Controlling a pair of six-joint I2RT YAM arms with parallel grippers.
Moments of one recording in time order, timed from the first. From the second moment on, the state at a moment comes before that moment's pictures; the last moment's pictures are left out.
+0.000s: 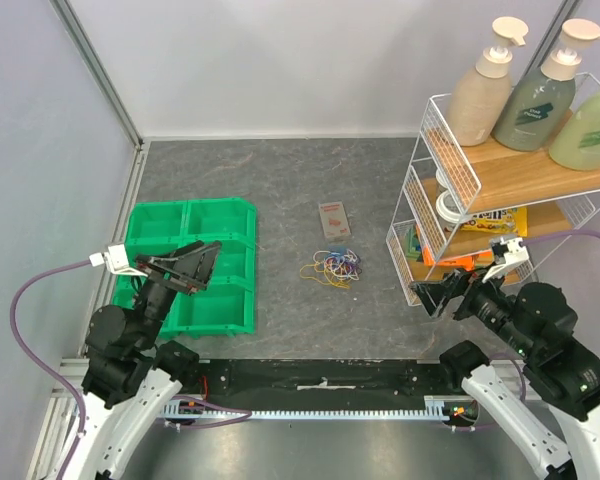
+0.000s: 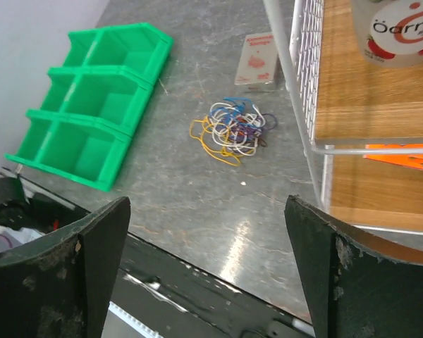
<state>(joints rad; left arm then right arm) -0.47 0.13 0.57 -0.18 -0.08 -0.79 0.48 0.31 0.94 -0.88 -0.08 0.47</state>
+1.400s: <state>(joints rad) -0.47 0.42 0.49 -0.37 0.20 -0.66 1.45 1.30 1.34 -0.77 0.45 0.17</state>
